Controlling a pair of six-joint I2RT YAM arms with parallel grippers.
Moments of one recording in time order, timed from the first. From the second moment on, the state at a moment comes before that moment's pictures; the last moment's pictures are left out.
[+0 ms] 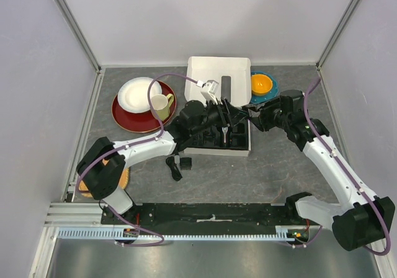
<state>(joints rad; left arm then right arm) -0.85 1.61 1.02 0.56 0.12 -0.72 0.29 1.11 0.99 -0.51 -0.11 1.48</state>
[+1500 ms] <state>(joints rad) -0.67 1.58 1.21 0.09 0.32 -0.64 0.30 1.18 1.05 -0.47 -0.03 1.16</state>
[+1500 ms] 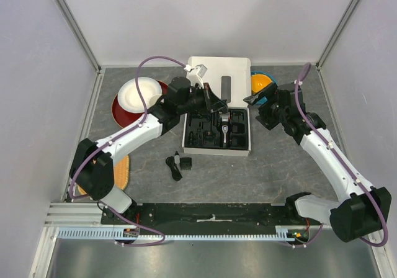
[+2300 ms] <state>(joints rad) -0.48 1.86 1.51 -0.15 0.65 -0.64 0.29 1.31 1.03 -0.46 -0.05 0.82</state>
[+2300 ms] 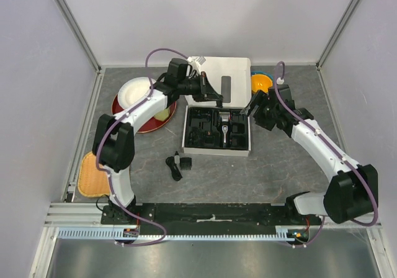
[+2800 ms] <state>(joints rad) -0.47 2.20 1.74 -0.16 0.90 -0.68 0.29 1.45 1.03 -0.46 -0.01 0.79</state>
